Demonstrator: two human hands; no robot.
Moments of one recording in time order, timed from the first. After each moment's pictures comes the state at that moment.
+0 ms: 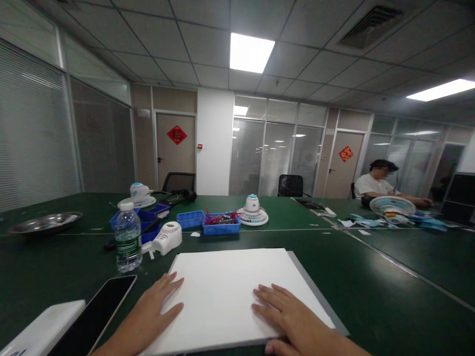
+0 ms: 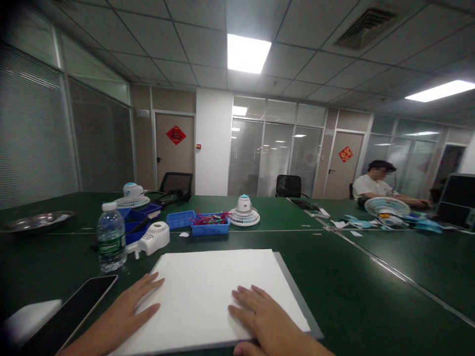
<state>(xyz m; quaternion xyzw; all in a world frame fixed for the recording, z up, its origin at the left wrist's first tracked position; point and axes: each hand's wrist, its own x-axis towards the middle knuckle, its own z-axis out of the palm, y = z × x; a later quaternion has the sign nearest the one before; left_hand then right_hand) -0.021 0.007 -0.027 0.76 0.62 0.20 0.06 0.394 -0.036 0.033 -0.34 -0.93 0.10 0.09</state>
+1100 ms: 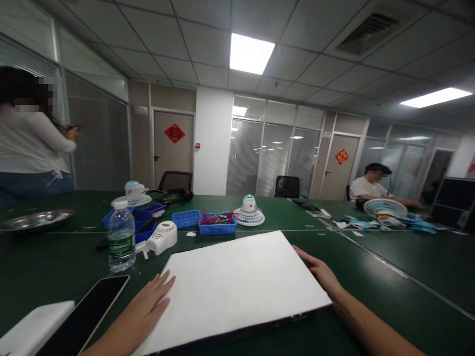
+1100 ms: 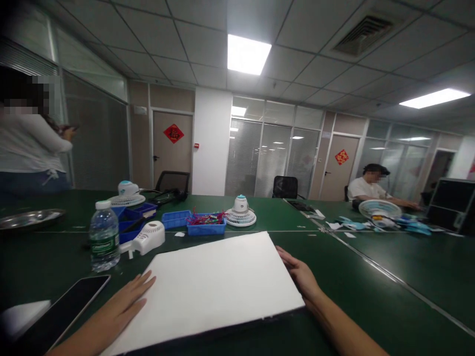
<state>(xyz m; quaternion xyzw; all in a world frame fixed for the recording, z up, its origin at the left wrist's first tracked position) -0.032 0.015 -0.042 0.76 0.60 0.24 0.05 0.497 0.053 -0.001 -0.49 -0.64 0.36 0.48</state>
